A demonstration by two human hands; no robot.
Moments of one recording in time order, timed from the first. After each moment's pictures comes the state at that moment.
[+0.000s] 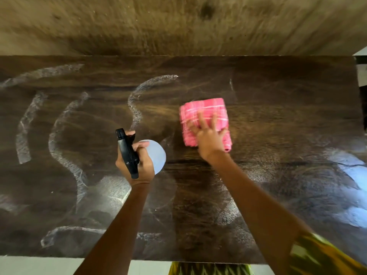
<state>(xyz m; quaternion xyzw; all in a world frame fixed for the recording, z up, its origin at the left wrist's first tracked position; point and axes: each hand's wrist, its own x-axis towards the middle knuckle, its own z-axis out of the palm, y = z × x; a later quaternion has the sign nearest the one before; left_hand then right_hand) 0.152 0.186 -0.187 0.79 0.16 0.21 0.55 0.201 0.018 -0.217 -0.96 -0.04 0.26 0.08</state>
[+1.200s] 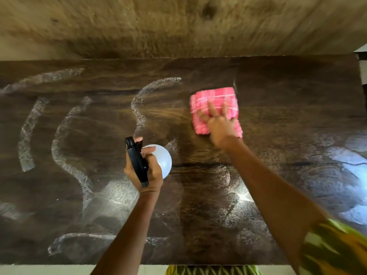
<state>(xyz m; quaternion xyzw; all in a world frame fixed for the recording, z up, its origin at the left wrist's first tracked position) 0.155 0.184 -0.178 0.77 0.25 0.21 0.55 0.241 -0.001 -0.208 -0.96 -0.03 0.28 0.07</state>
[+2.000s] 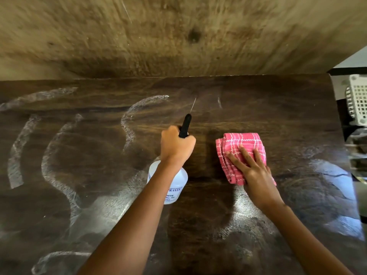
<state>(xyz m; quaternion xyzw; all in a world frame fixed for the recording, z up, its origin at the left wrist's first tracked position) 0.235 0.097 -0.131 0.85 0.17 -0.20 0.45 0.122 -0.098 -0.168 -0.97 0.02 0.20 0.15</state>
